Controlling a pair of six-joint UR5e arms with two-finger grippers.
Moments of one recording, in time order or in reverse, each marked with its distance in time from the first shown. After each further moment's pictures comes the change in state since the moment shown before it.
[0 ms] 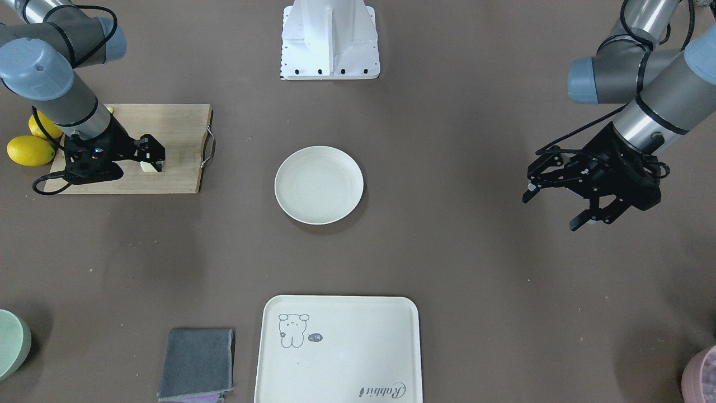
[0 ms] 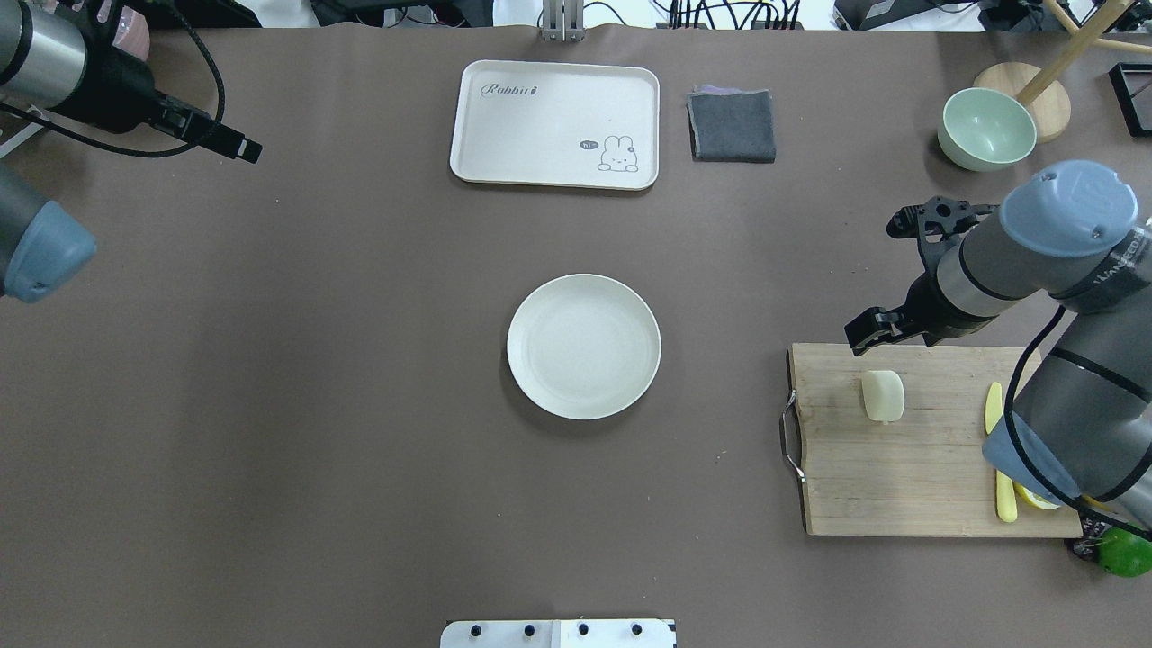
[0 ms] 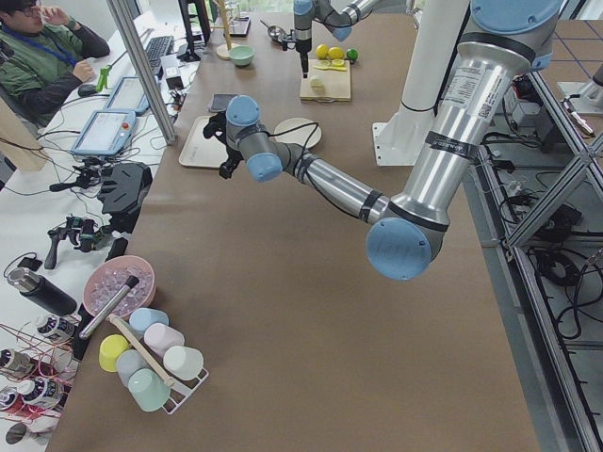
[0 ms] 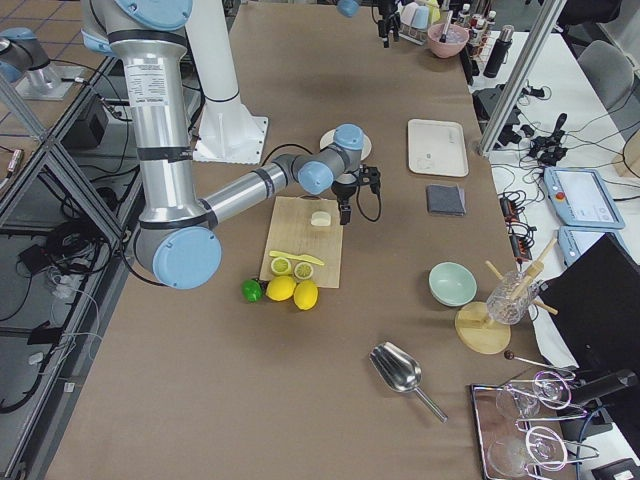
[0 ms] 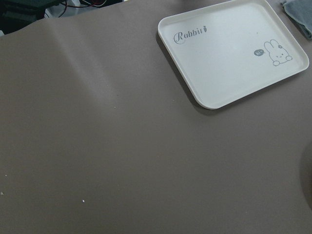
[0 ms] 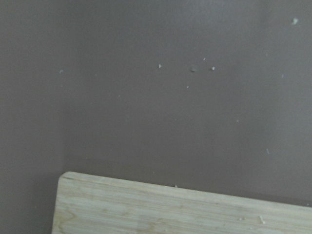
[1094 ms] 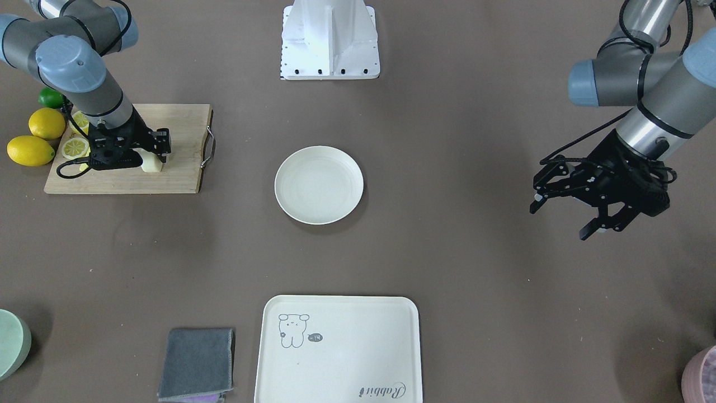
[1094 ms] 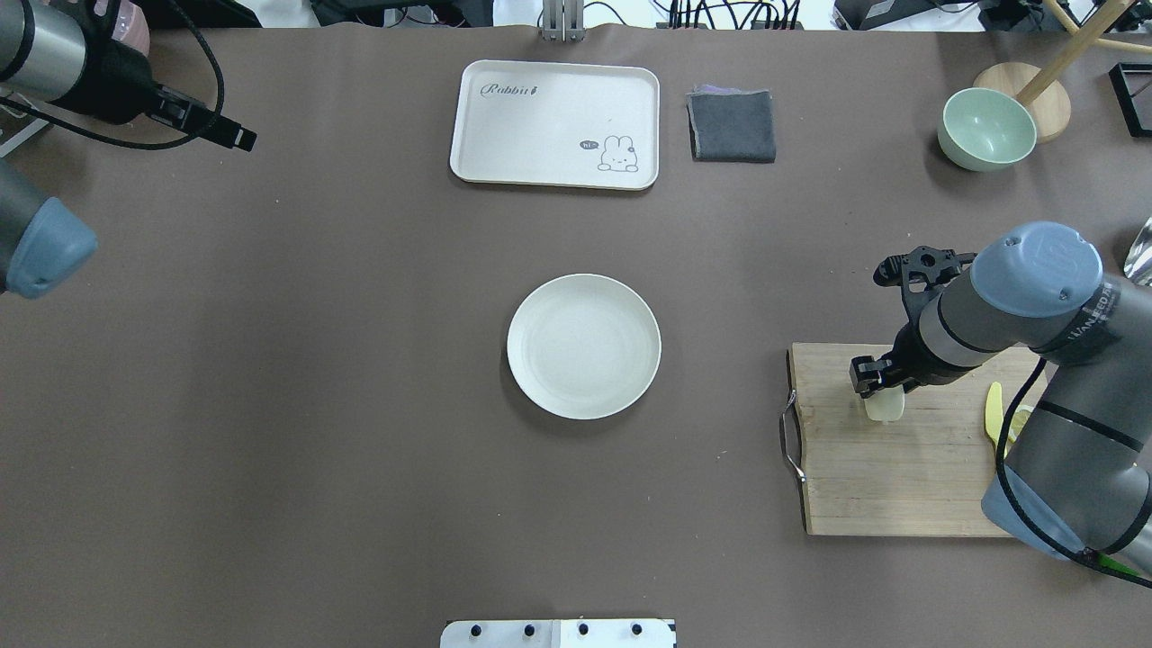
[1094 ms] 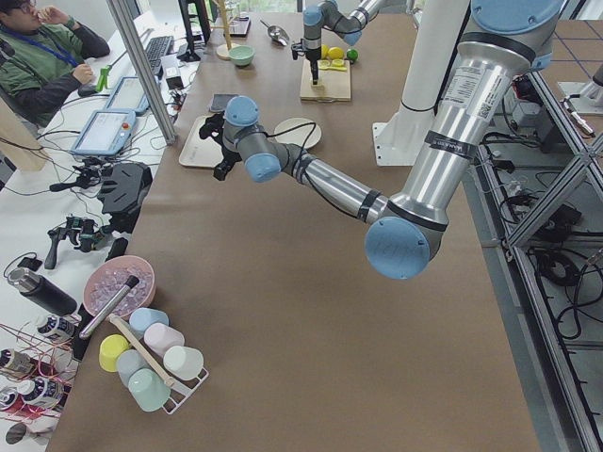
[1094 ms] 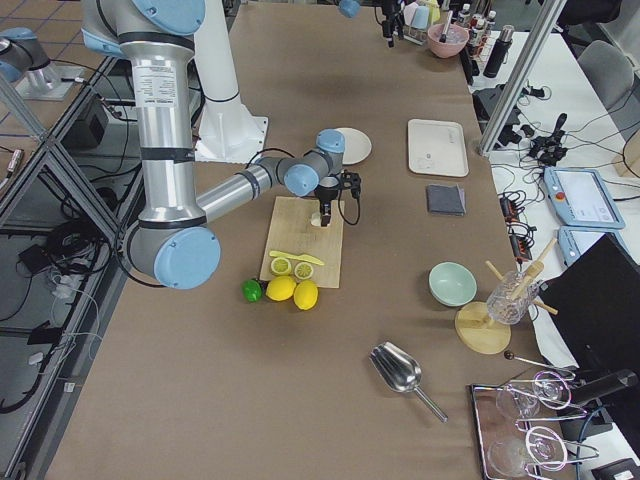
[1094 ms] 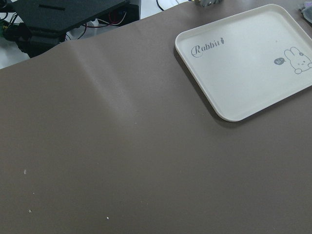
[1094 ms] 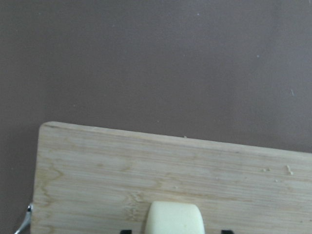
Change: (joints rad) left arm -0.004 -0.003 0.013 0.000 0.053 0.006; right arm -0.083 -0.047 0.038 -0.002 -0.049 0.066
